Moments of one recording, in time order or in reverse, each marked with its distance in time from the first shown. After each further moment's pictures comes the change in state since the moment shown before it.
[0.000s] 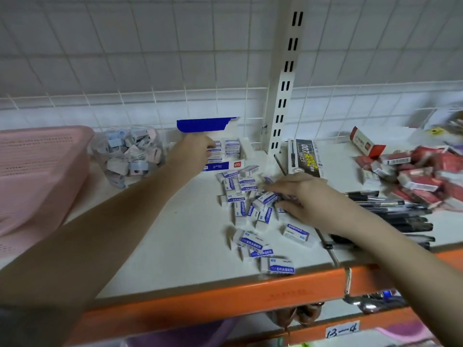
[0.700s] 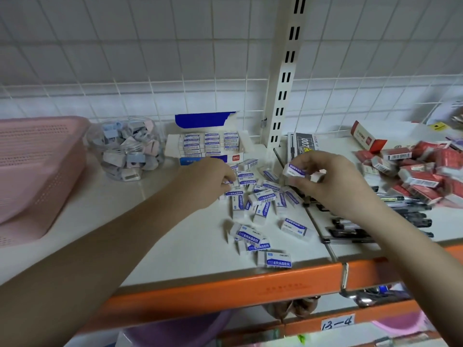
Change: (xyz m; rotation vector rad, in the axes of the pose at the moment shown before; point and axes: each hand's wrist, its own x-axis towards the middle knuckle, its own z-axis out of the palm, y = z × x) left_hand -0.074 0.045 -0.020 -0.114 -0.268 0.114; right_hand -0.010 0.008 -0.011 0.421 0.344 0.272
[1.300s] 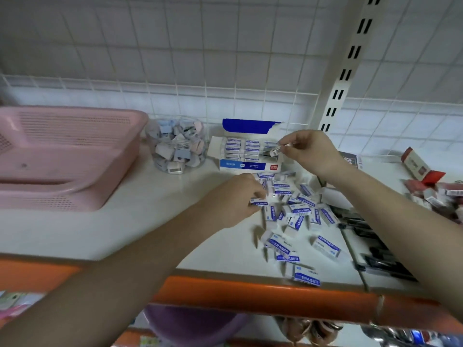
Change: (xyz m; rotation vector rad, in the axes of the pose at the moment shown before) left_hand -0.031 0.003 0.009 -0.145 0.021 -0.049; right_hand 0.104 -0.030 0.052 0.207 -0.113 -0.025
